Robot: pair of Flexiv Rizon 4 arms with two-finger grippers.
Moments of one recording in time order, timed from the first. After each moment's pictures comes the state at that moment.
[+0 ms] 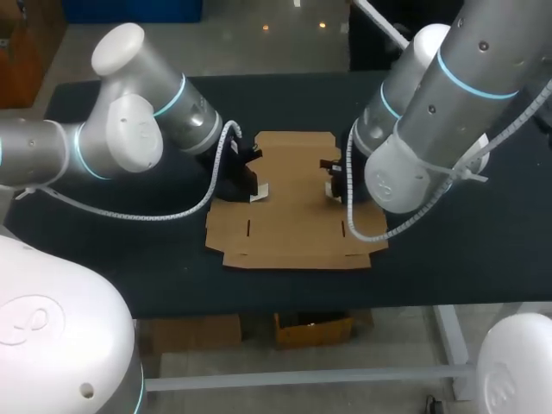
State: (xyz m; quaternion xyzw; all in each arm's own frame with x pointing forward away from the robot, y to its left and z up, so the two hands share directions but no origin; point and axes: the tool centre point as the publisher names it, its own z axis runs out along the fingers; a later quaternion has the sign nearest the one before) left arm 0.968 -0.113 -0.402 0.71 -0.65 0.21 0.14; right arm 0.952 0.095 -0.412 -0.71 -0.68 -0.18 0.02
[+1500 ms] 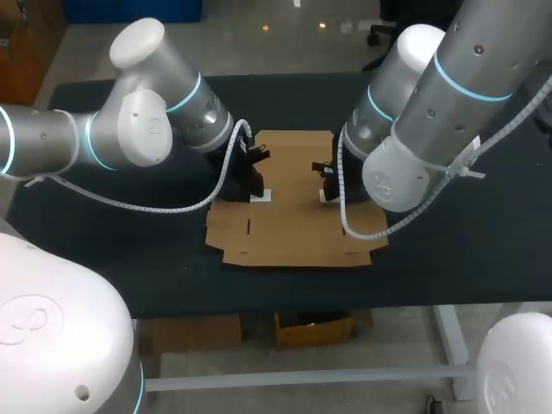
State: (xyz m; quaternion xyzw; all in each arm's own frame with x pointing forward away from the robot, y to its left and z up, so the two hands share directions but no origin) left arm 0.970 -0.122 -0.410 0.73 -0.65 0.18 0.14; right arm 0.955 0.107 -0.426 -0.71 -0.68 -0.17 0.03
